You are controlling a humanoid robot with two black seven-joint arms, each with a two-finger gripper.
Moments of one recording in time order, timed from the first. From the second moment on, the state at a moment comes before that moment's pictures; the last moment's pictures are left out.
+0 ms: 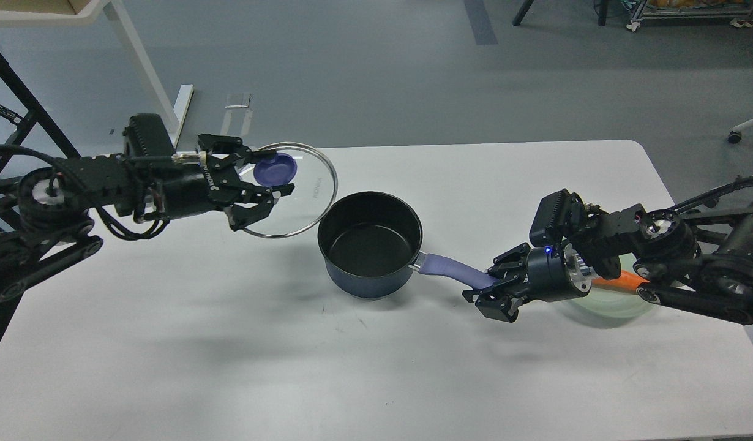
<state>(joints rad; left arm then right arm) -0.99 0.82 -0.07 -1.13 1.99 0.33 -0.49 1.26 -0.57 -0.46 1.23 -1.64 0.02 0.49</state>
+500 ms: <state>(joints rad) -0.72 0.87 0.01 -1.03 1.92 0.49 -0.49 1.26 -0.57 -0.46 1.23 -1.64 0.02 0.49</state>
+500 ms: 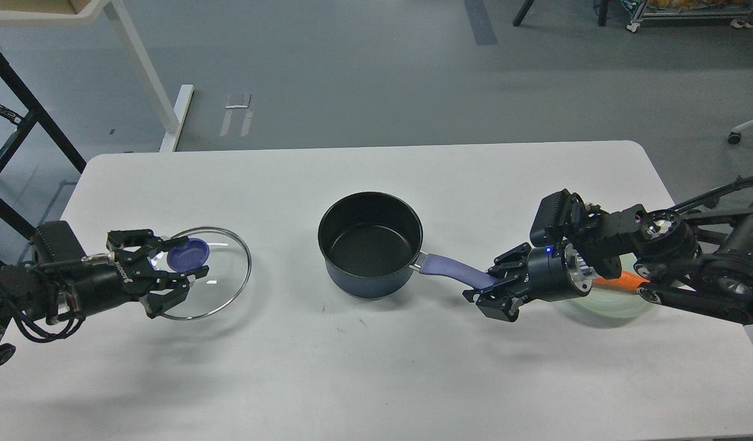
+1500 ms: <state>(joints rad) -0.71 0.90 0.00 -1.04 1.85 0.49 -0.49 1.26 -0.57 -0.46 1.23 -1.64 0.02 0.49</state>
